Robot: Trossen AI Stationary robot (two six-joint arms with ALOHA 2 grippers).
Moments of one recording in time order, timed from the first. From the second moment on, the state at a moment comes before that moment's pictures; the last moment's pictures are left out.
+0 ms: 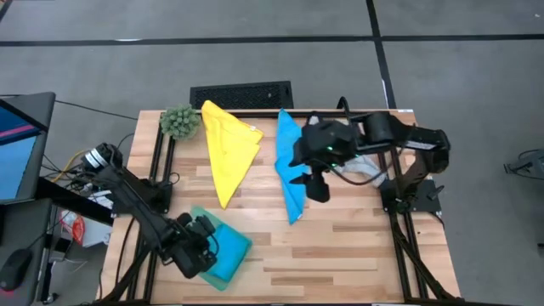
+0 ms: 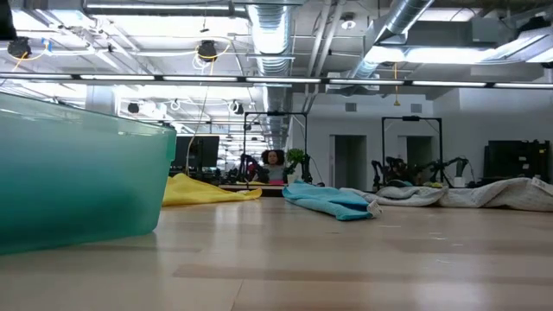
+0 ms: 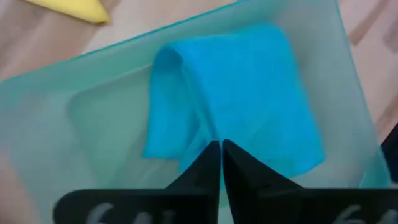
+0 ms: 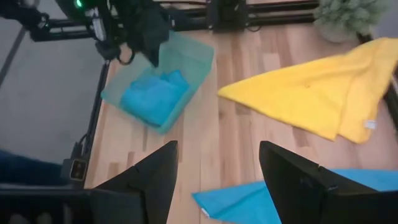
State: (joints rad) left arm -0.80 1.51 1.10 -0.95 -0.28 -1.48; right arm 0.14 1.70 2.17 -1.27 0.00 0.11
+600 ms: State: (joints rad) left arm -0.77 1.38 0.98 -0.74 -0.37 -1.52; right arm 0.31 1.70 2.17 -1.38 0.09 0.21
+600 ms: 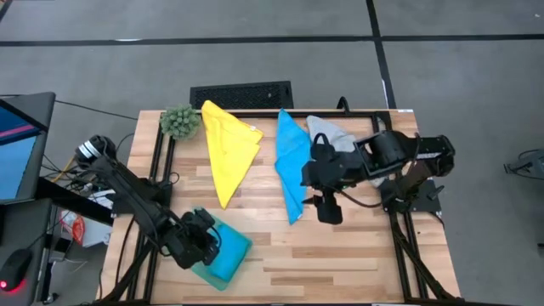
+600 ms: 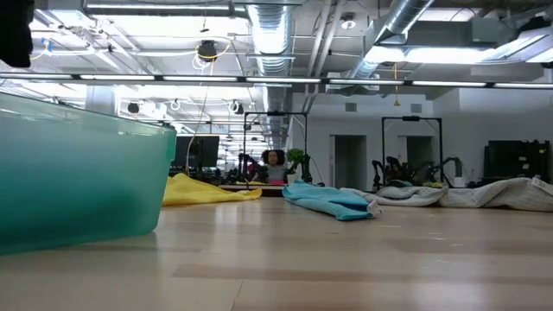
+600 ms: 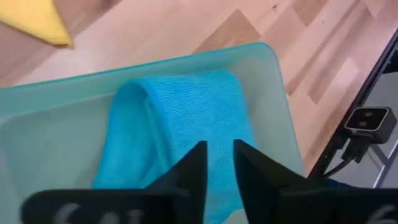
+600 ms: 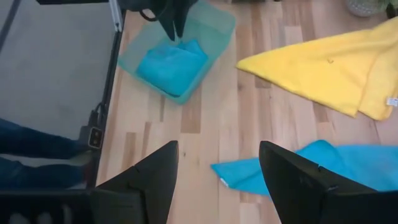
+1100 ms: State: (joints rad) left arm -0.76 1.59 0.98 -0.64 -0.29 -1.56; right arm 0.33 1.67 2.17 -1.42 0.14 0.24
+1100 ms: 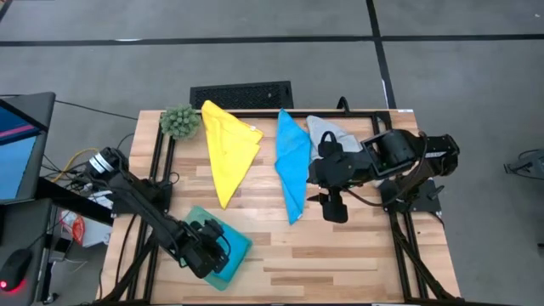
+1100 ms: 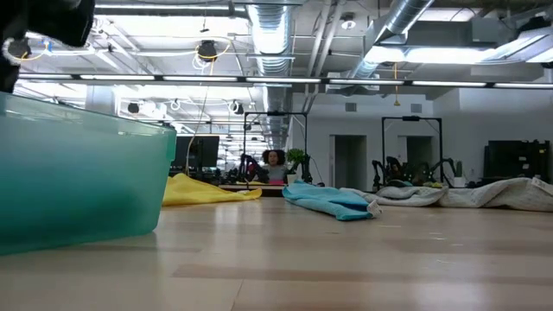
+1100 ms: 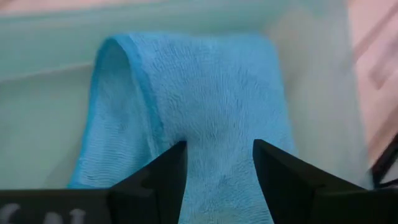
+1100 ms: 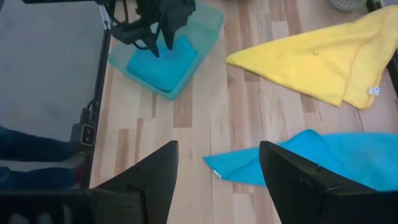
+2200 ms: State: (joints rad) left arm -0.77 1.50 0.98 -0.72 -0.21 -1.62; right arm 0.35 1.67 2.17 -1.46 0.18 0.24
